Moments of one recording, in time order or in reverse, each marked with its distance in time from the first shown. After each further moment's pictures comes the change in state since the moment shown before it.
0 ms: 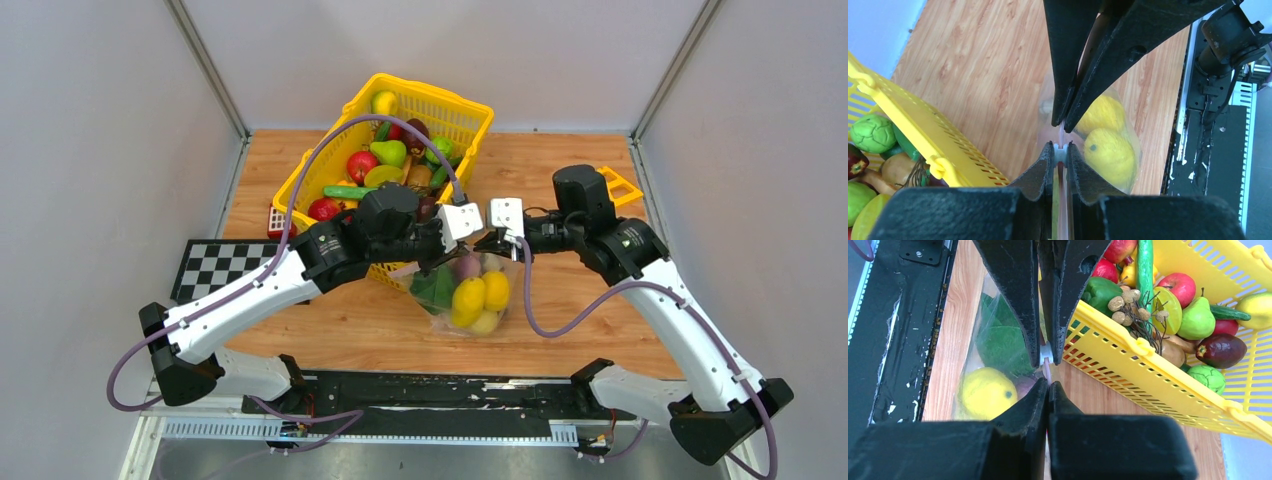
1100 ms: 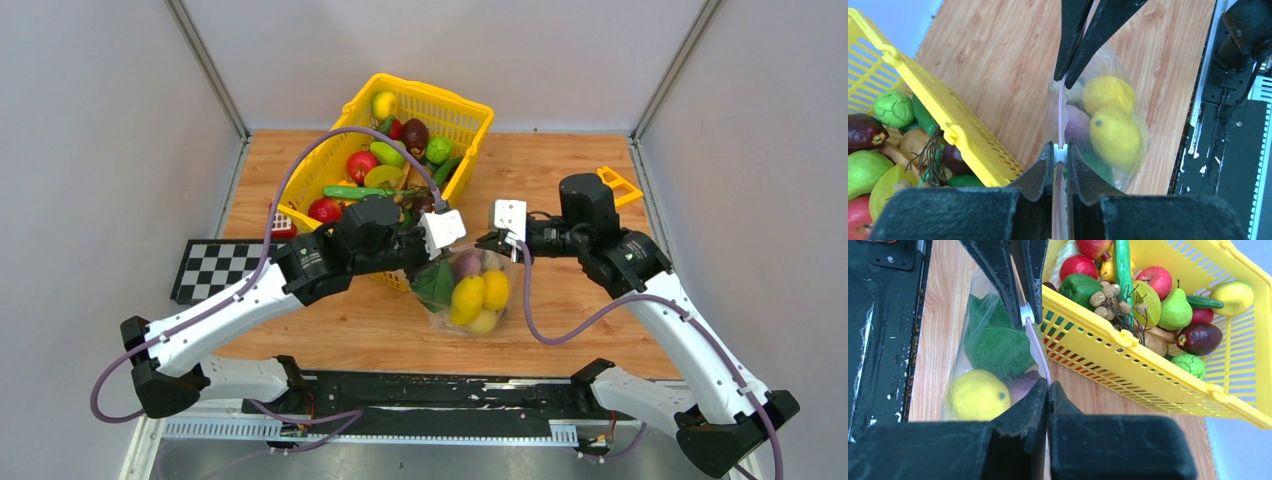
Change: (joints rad) left arm 0.002 -0.107 -0.097 0.009 -0.082 0.000; right arm 0.010 -0.068 -0.087 0.128 0.078 0.076
